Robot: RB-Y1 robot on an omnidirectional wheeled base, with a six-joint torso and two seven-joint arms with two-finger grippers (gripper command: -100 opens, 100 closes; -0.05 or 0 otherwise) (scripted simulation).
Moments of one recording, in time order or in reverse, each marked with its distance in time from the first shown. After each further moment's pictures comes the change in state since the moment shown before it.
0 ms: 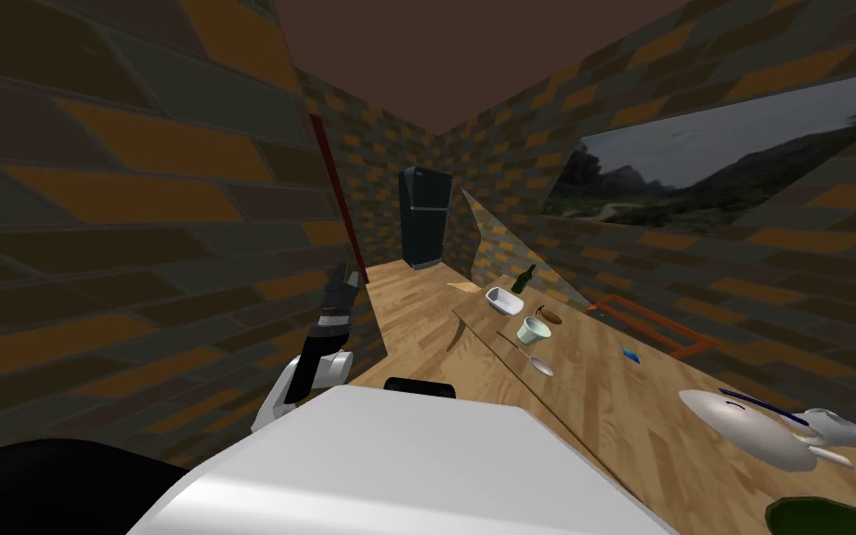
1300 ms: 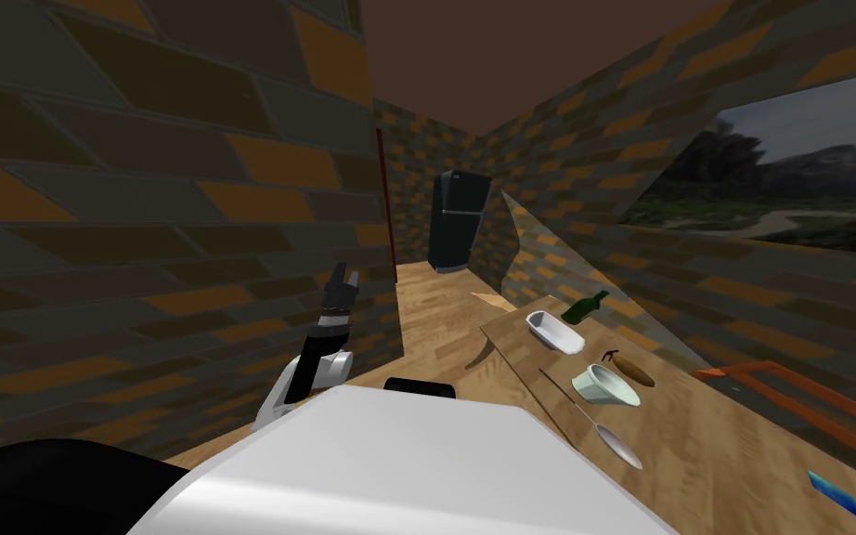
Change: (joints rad) left arm 0.000 0.000 0.000 0.000 0.000 0.000 0.000; right arm -0.005 -0.138 0.082 0.426 0.174 -0.018 0.029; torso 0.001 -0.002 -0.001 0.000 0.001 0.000
